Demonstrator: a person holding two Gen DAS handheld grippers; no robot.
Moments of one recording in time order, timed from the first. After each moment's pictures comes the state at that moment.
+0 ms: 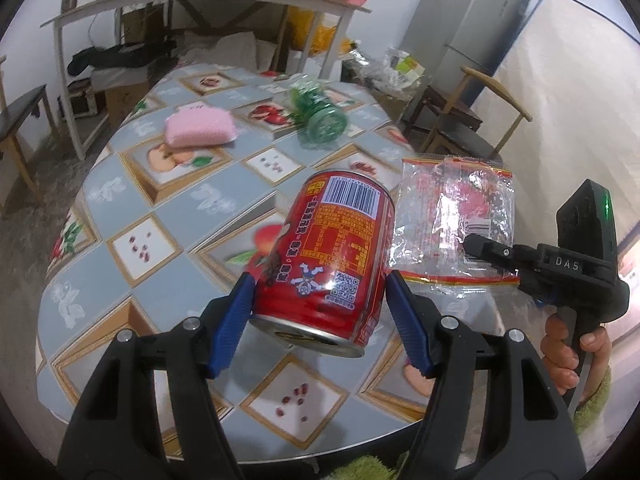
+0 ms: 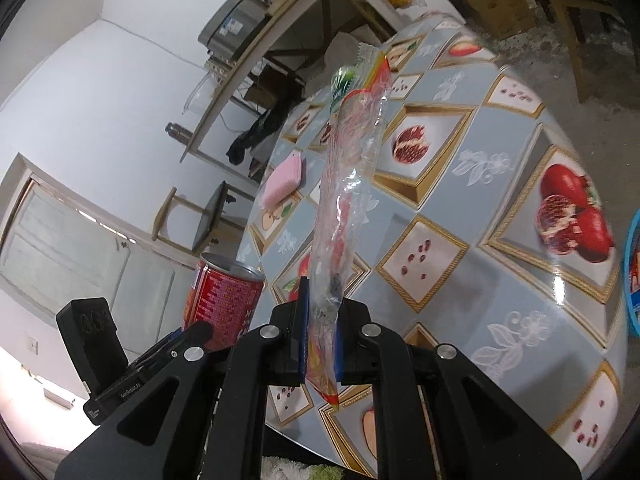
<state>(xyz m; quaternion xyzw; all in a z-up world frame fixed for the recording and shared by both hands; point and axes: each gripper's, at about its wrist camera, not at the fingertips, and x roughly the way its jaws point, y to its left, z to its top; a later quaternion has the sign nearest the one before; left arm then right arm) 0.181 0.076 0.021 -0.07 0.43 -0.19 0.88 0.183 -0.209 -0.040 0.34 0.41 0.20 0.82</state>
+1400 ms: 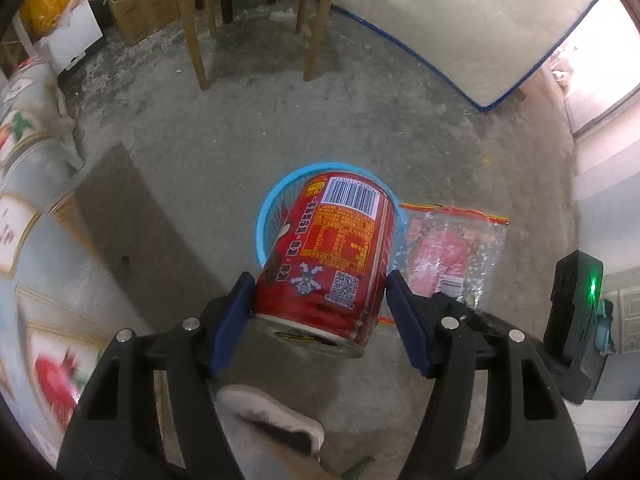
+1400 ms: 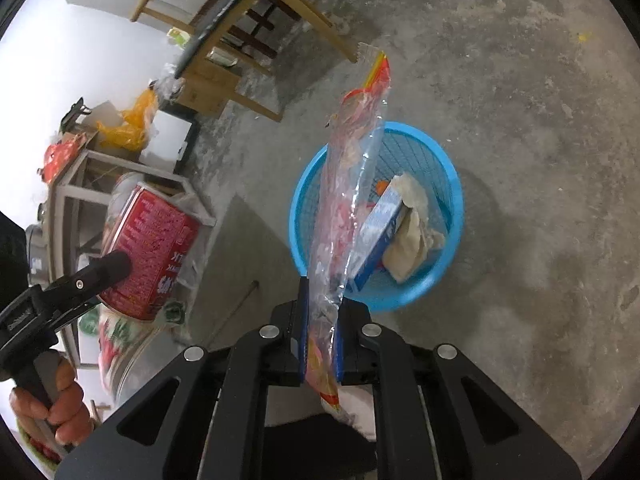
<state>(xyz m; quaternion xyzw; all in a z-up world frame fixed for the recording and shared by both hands) 0.215 -0.434 -0.099 0.21 0.57 -0.41 0.68 0.022 -0.532 -0.229 0.53 0.38 -0.20 0.73</state>
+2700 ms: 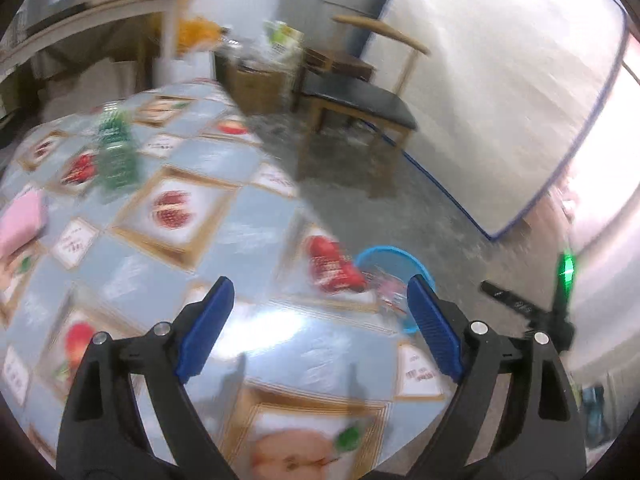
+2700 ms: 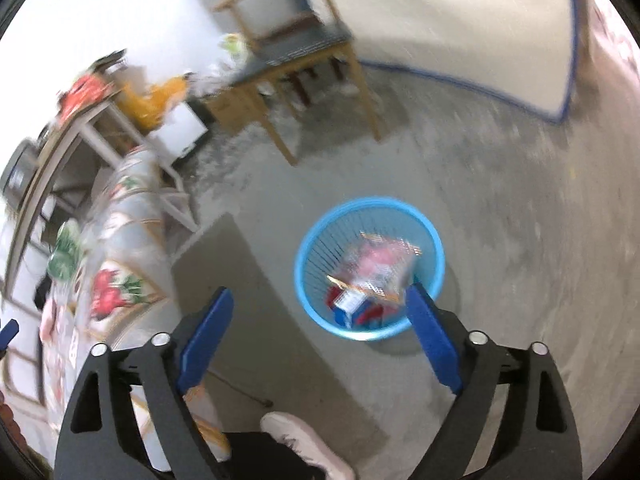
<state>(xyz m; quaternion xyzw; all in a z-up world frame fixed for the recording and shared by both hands) 0.210 -0.103 0.026 0.02 0.42 -0.35 0.84 0.032 -0.447 -0.112 0.31 0.36 -0.25 0.84</state>
